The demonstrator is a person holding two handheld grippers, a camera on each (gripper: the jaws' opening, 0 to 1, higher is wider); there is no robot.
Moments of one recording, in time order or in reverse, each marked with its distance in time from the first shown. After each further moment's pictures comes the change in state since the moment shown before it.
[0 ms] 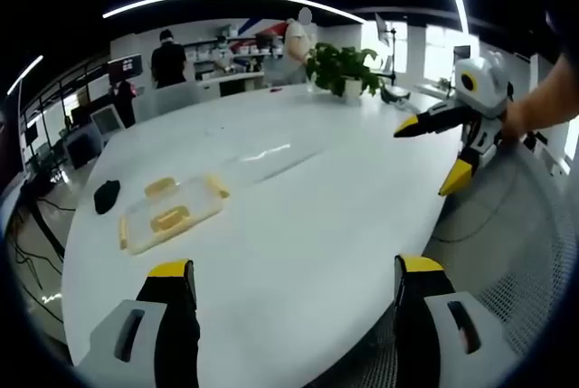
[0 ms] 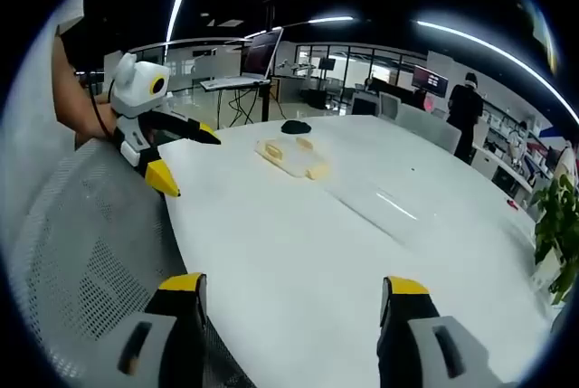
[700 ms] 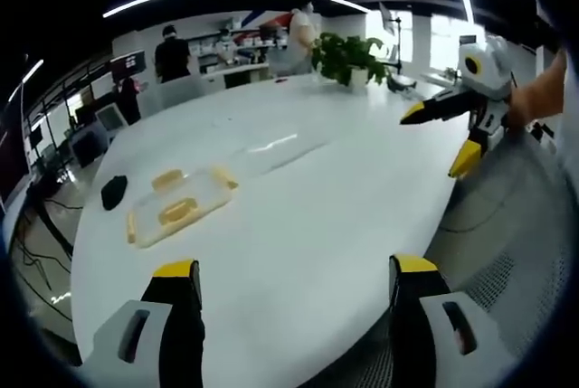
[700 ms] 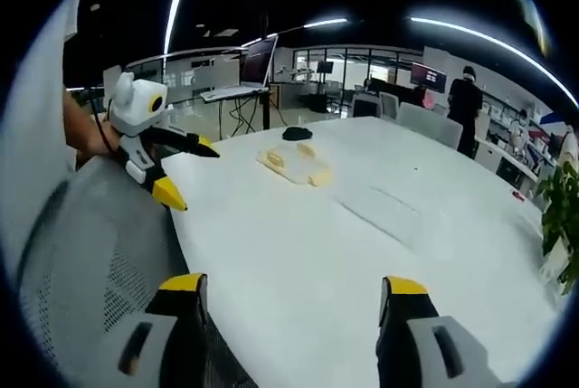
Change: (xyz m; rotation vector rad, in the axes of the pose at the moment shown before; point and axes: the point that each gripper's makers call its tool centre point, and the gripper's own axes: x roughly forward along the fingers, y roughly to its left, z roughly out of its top) left arm 0.000 0.006 -0.007 0.021 0.050 0.030; right arm 0.003 0.000 0.007 0.046 -0.018 0.035
